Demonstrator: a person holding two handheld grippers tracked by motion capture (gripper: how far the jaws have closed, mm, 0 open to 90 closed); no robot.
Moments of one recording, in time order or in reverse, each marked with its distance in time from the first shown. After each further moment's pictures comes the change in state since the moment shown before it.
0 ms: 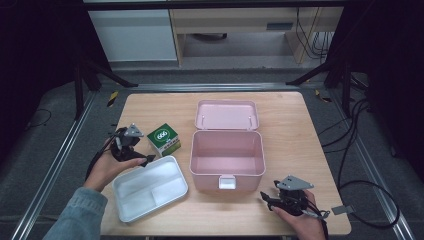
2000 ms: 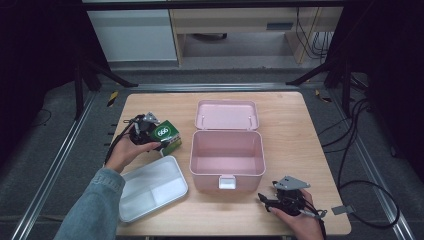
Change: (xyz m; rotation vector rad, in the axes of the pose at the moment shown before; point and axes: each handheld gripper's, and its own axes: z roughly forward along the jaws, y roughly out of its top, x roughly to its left) left arm 0.016 0.038 0.046 0.000 -0.059 0.043; right arm 0.002 -0.001 0.007 0.019 0.013 -0.003
